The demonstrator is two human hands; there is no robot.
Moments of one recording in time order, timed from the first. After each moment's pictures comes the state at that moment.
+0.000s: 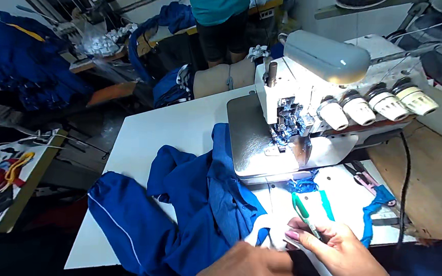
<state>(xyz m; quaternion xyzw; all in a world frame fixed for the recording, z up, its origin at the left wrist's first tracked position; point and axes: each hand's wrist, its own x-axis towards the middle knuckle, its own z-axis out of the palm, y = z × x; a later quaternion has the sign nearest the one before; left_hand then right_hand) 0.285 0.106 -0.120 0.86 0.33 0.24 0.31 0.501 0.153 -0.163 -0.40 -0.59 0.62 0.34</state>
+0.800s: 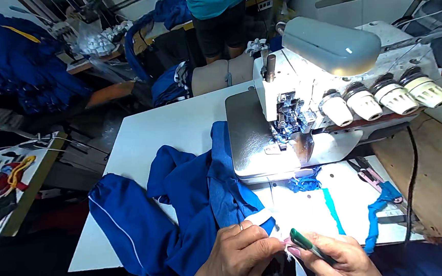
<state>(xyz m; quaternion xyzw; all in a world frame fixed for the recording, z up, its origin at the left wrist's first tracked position) 0.275 0.110 -0.170 0.81 0.39 0.43 0.09 0.503 0.139 -0.170 -0.32 -0.72 0.47 0.40</state>
